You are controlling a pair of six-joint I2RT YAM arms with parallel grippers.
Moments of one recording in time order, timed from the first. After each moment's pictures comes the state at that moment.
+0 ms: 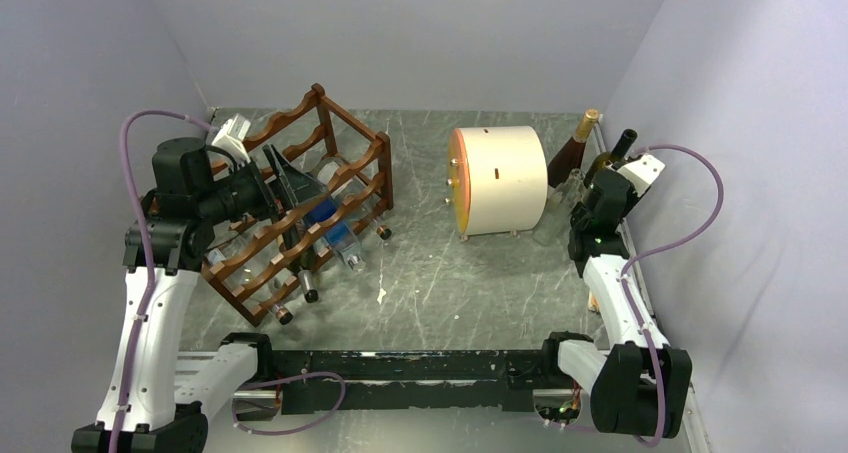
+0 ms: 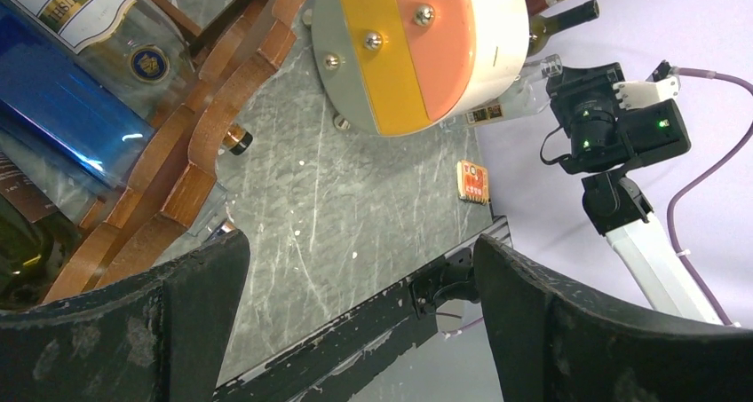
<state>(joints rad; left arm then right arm) -0.07 0.91 1.25 -0.81 0.61 -0.59 -0.09 1.04 0.64 0.24 0.71 0.12</state>
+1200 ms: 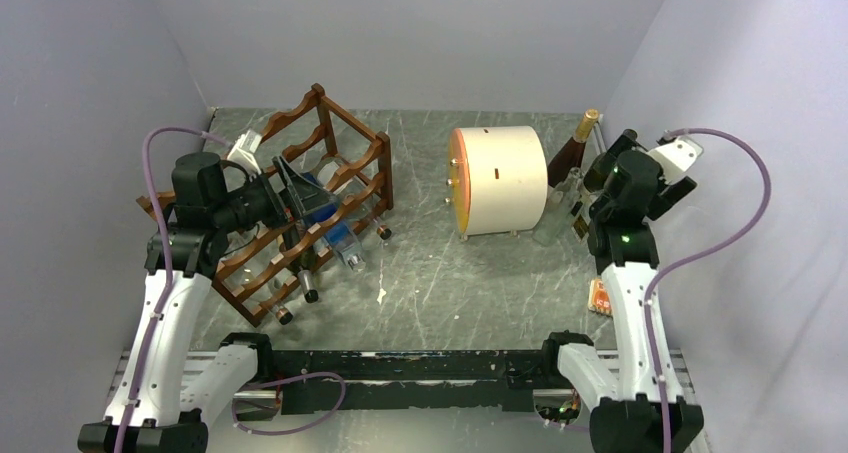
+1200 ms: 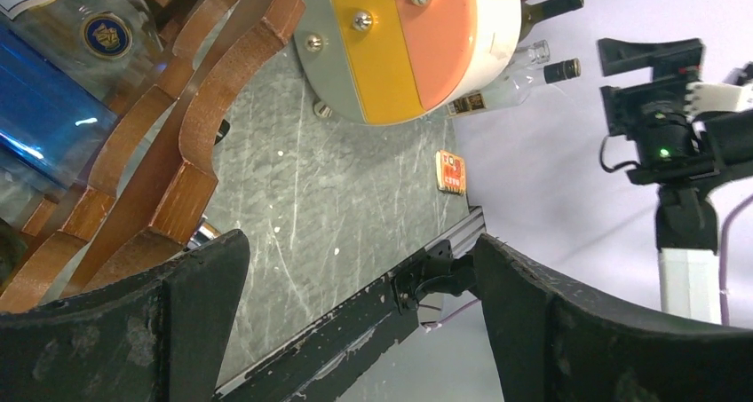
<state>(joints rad) -0.07 0.87 1.04 -0.62 0.69 -0.68 -0.07 0.94 0.94 -0.17 0.70 0.21</state>
